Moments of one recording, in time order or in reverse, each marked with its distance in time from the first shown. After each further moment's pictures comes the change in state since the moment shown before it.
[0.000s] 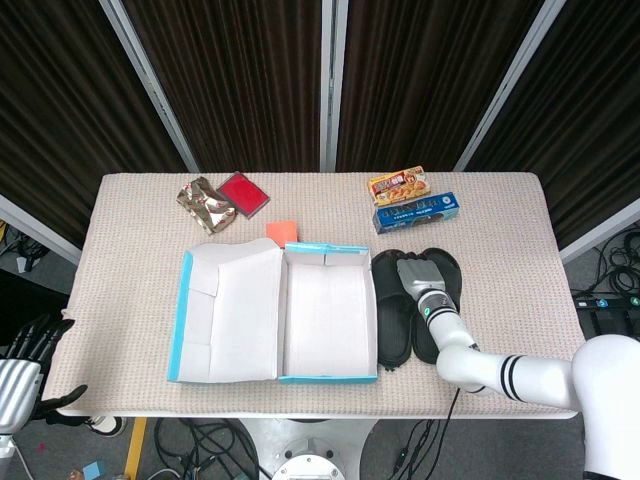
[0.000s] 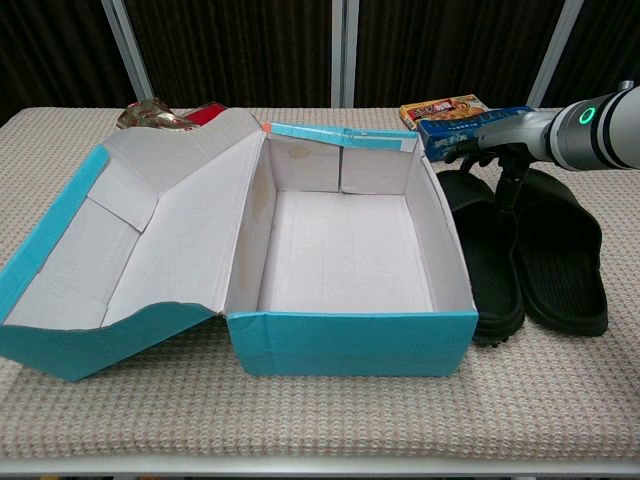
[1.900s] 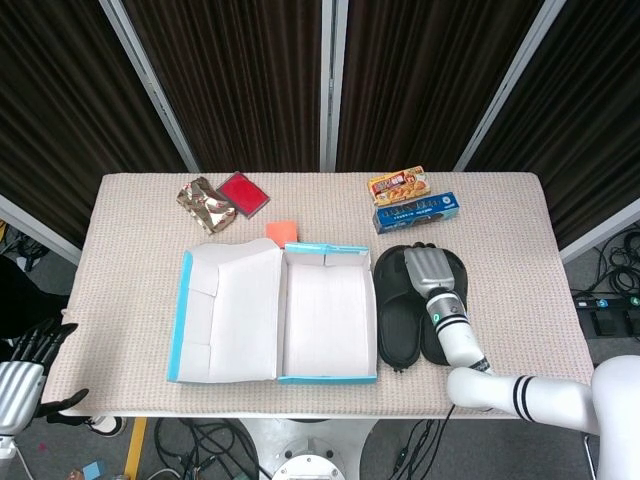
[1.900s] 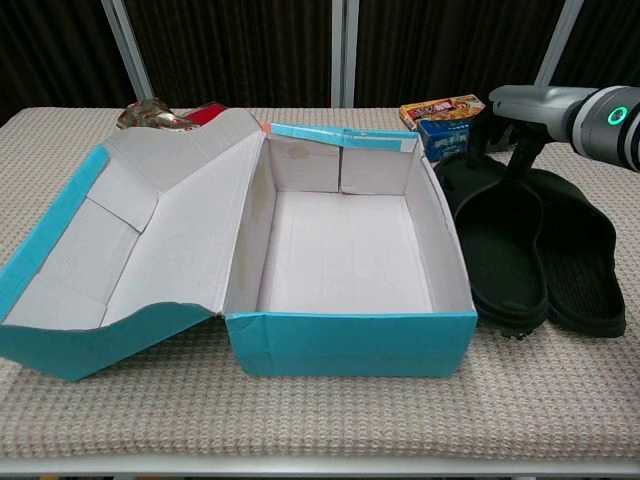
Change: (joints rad) left arm -0.002 -0.006 0.014 0.019 -0.001 -0.028 -0.025; right arm -0.189 -0.030 0.076 -0.023 -0.371 0.232 0.034
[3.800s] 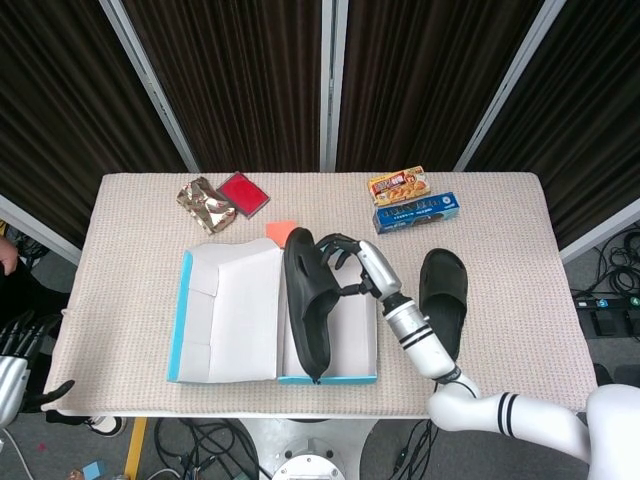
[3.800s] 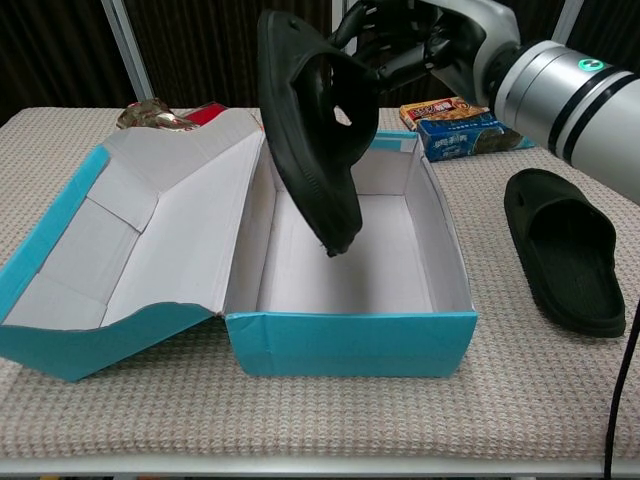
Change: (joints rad) left arm 0.002 0.010 -0.032 0.036 -0.034 0.019 0.003; right arm -0.174 -0.190 0.237 0.053 -0.699 -0.020 0.996
